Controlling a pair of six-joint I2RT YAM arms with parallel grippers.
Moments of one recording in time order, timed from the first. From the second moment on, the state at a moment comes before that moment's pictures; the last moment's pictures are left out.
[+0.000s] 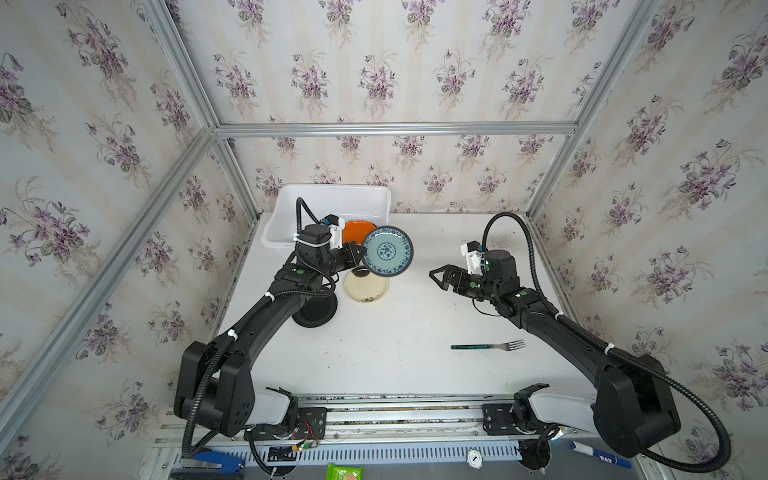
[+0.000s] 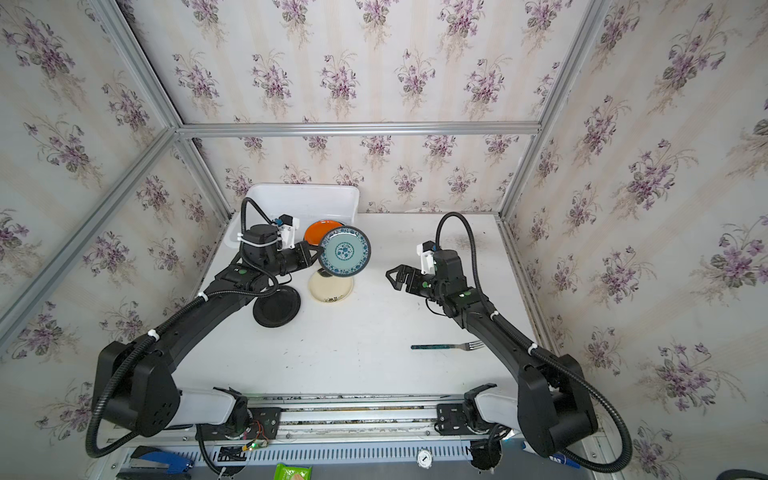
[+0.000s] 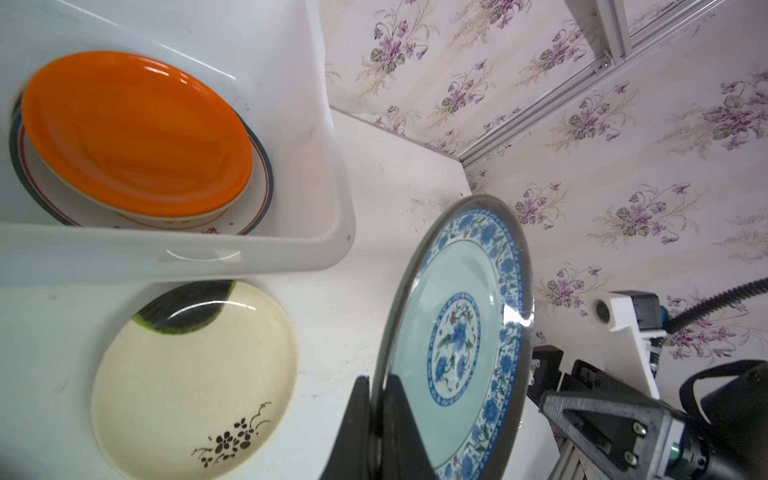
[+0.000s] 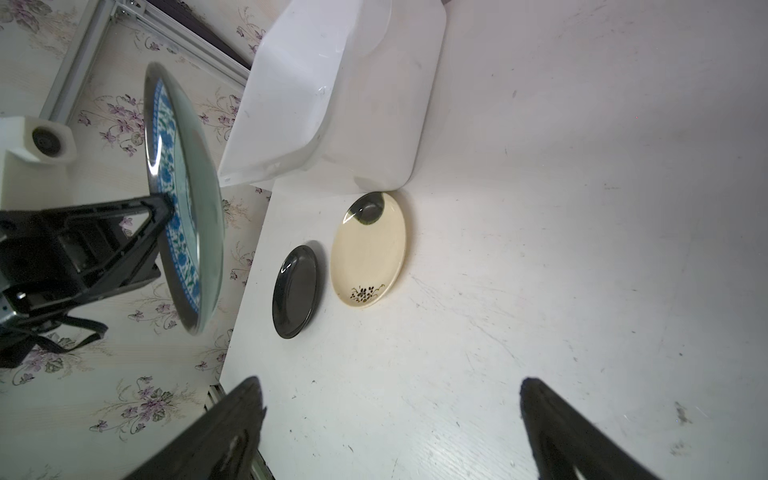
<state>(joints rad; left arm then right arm) -0.29 1.42 1.11 -0.16 0.36 -0.57 0.32 1.23 0.78 -0.12 -0.46 0.60</state>
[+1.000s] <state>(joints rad) -0.15 2.04 1.91 -0.57 -0.02 -0.35 0.31 1.10 0.69 -0.11 -0.33 0.49</state>
